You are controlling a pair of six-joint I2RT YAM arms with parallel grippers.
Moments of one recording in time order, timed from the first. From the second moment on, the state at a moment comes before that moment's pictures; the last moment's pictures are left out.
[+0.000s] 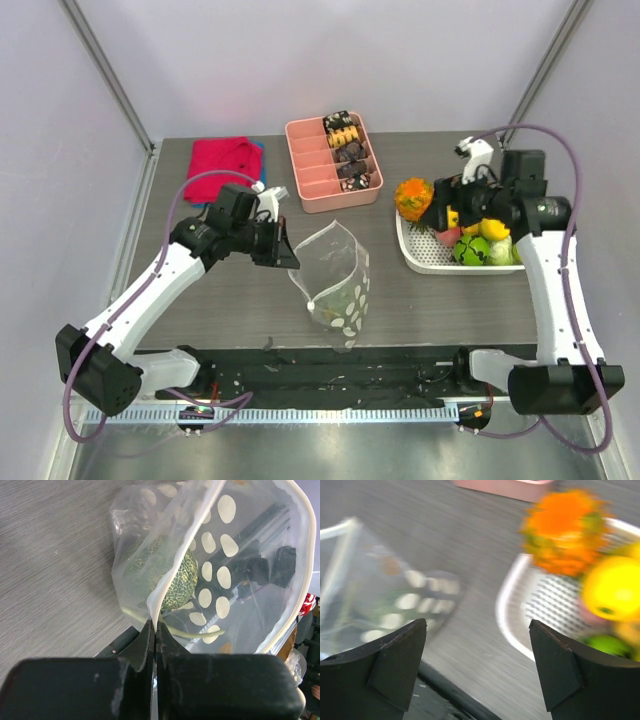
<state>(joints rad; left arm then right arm) -0.53 1.21 1.13 -0.75 0.50 -0.43 0.07 1.13 1.31 -0.88 -0.54 -0.12</state>
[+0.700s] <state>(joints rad) -0.54 1.22 1.16 -0.73 0.50 -0.43 -0.43 1.54 1.45 -1.11 -0.29 -0.51</state>
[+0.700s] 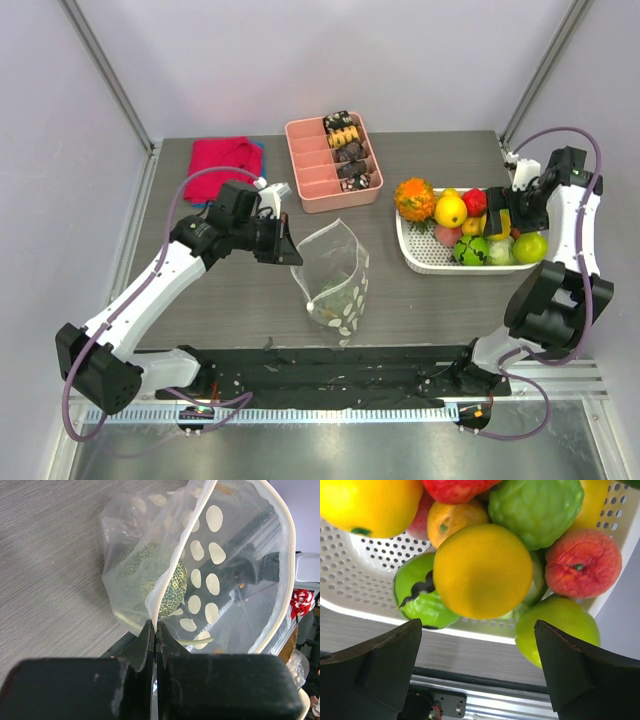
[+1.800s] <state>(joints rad) -0.54 1.22 1.16 -0.72 0.49 -0.42 -0.24 1.48 1.70 -1.20 -0.59 -0.41</state>
